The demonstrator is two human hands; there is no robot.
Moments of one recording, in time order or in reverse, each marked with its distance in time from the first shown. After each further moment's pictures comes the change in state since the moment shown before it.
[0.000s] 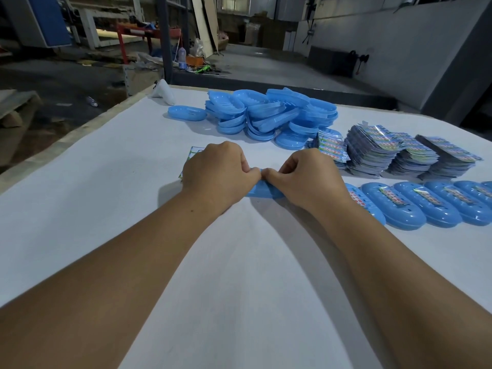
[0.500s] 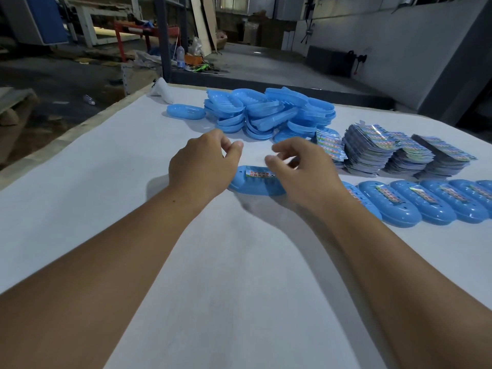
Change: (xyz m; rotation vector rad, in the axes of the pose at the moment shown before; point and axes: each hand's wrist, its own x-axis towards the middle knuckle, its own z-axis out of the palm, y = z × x) left_hand 0.005 -0.015 -0.010 -0.120 0.068 -0.092; right_hand -0.006 0.001 -0.004 0.304 -0.018 -0.099
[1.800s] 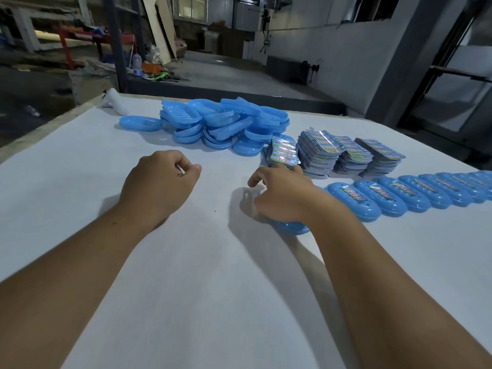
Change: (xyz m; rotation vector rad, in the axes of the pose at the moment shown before) left_hand -0.009 0.001 -0.005 -0.135 -0.104 0.035; right_hand -0.014 -0.004 -0.044 -0.565 -0.394 0.160
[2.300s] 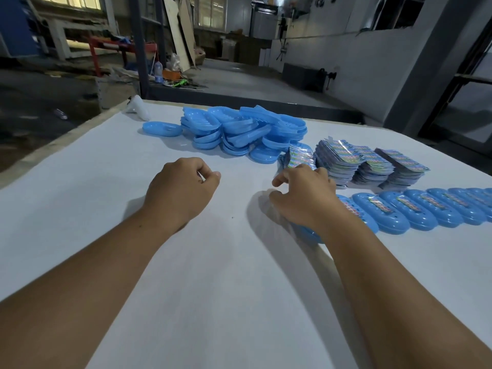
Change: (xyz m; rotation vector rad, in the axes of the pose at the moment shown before) left_hand 0.003 -0.004 0.001 -0.002 -0.026 -0.023; right_hand 0.015 0.005 0.009 -0.005 0.237 0.072
